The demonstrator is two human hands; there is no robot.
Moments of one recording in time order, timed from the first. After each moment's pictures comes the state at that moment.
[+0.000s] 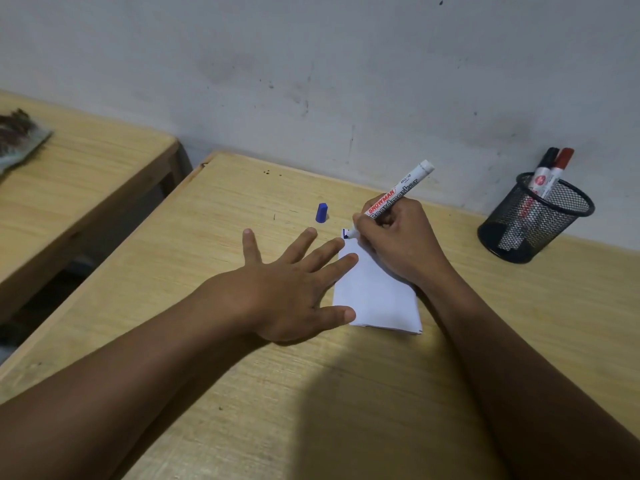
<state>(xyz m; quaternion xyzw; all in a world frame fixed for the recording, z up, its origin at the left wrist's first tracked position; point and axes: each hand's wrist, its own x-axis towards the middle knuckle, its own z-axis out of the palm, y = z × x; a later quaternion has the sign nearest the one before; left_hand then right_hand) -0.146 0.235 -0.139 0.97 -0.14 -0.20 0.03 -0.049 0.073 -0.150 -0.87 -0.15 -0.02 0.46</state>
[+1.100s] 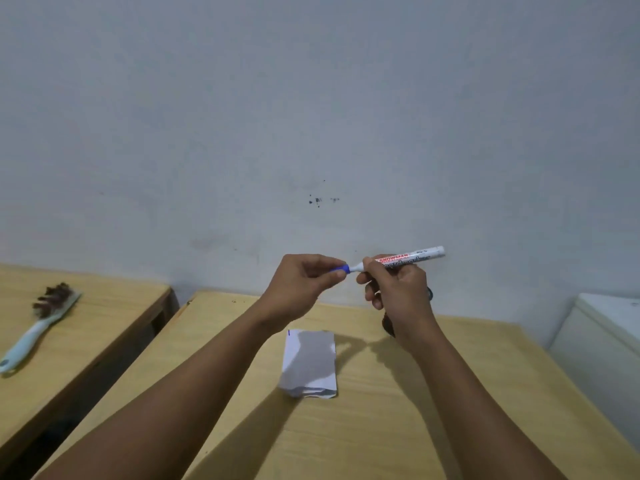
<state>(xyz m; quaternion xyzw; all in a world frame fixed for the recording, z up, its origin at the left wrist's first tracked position) -0.137 0.163 -0.014 0.76 -0.11 0.11 0.63 -0.131 -0.008 -0.012 -0.68 -0.09 -0.12 0.72</state>
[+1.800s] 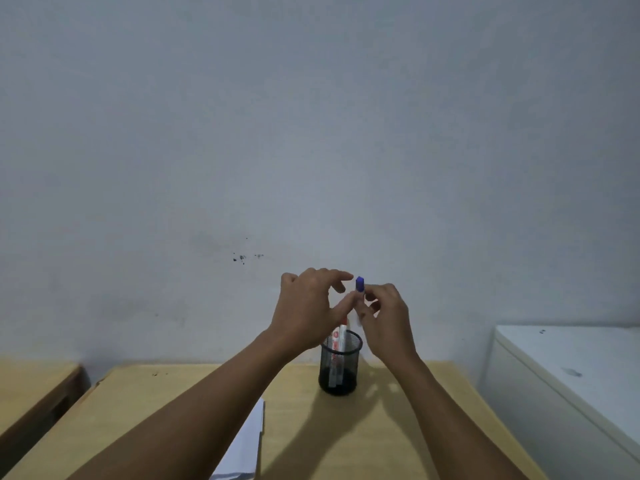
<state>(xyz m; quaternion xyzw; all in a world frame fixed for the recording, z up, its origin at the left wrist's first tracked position) -0.105 0.027 0.044 0.88 -0.21 0.34 0.24 -0.085 -0.126 0.001 -0.83 -0.08 -0.33 0.45</state>
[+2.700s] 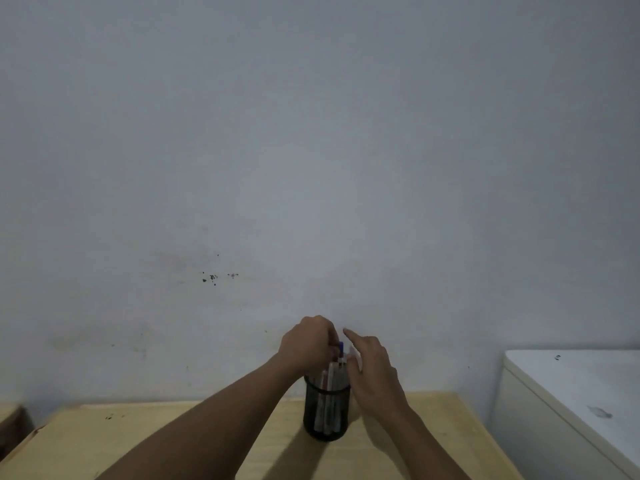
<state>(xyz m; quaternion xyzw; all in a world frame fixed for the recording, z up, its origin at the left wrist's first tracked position) 0.020 -0.019 -0.015 0.95 -0.14 0.11 0.24 -0.015 -0.149 -0.070 -0.92 -0.05 -0.19 0.35</state>
